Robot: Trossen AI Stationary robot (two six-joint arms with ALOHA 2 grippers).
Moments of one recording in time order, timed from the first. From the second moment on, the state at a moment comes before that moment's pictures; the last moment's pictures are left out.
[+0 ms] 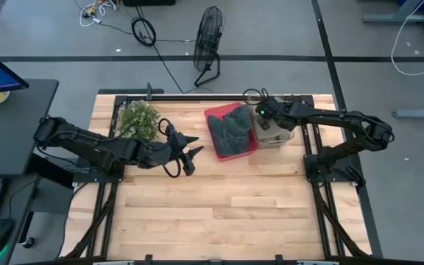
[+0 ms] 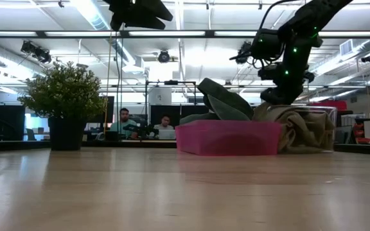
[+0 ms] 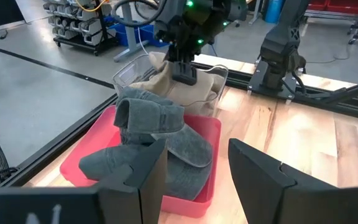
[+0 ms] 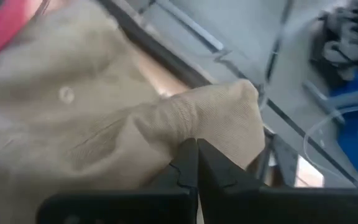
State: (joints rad) left arm -0.21 1.28 0.93 -0.02 -0.68 -0.25; right arm -0.51 1.38 0.85 -0.64 0.71 0.27
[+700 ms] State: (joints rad) left arm -0.18 1.28 0.93 -0.04 -0.68 -0.26; right arm -0.55 1.50 0.86 -0.74 0.52 0.26
